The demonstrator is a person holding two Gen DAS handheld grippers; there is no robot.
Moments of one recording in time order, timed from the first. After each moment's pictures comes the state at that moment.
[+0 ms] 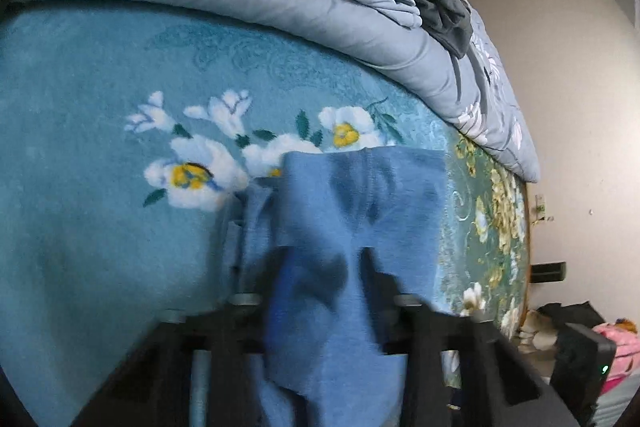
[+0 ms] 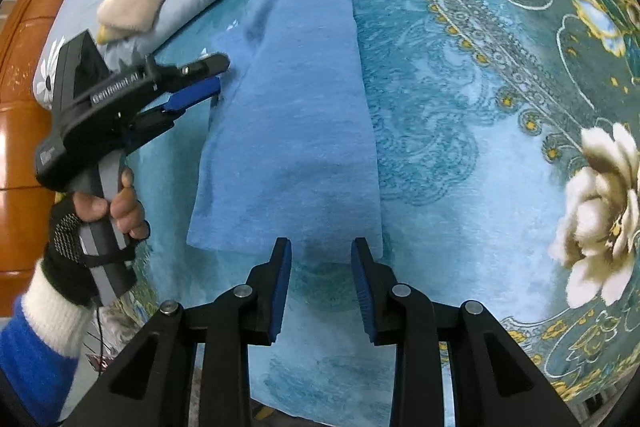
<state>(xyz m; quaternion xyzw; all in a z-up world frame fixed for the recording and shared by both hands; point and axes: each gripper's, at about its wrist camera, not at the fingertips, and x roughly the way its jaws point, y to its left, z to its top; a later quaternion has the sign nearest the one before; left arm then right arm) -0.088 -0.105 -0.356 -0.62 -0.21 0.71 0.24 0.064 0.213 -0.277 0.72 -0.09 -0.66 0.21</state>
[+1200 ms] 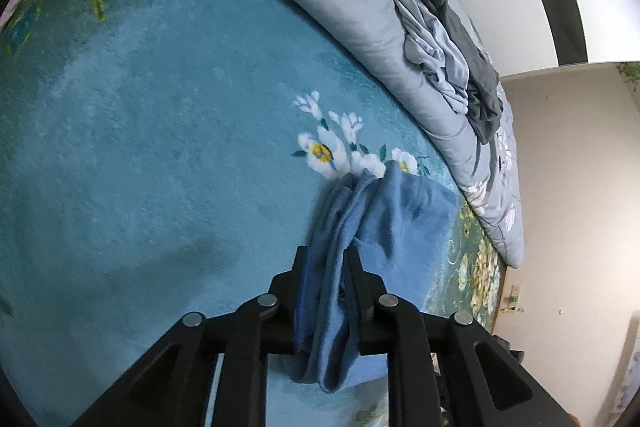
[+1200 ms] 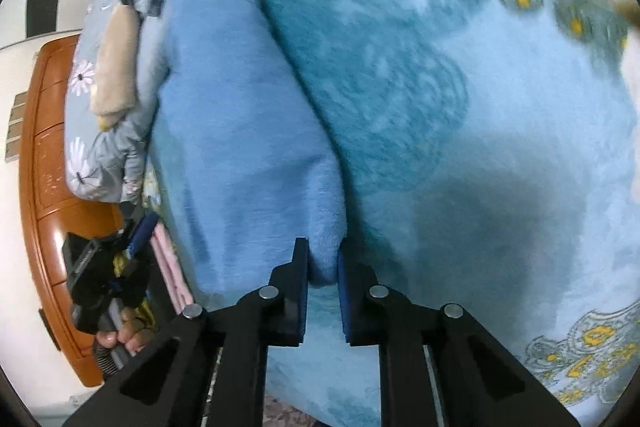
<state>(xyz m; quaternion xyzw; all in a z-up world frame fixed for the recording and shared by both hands) -0.021 -0.216 -0.337 -0.59 -0.36 0.71 0.13 0.073 0.279 -0.326 0.71 -0.29 -0.61 0.20</state>
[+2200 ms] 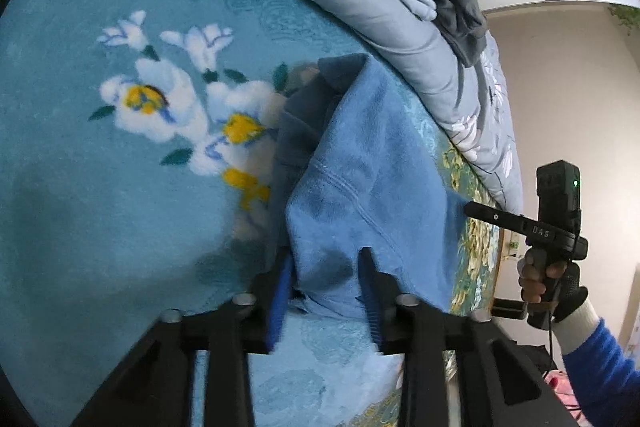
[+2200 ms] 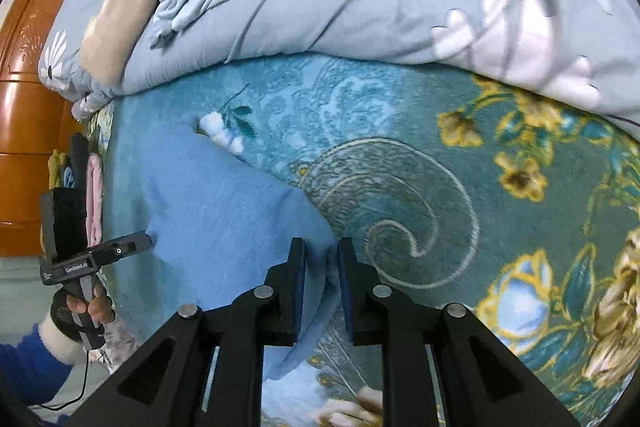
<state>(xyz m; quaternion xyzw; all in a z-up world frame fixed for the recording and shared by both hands) -0.070 -0.074 -0.366 -0.64 -0.31 0.67 0.21 -0.161 0.317 -0.280 0.71 0.02 -0.63 0.32</state>
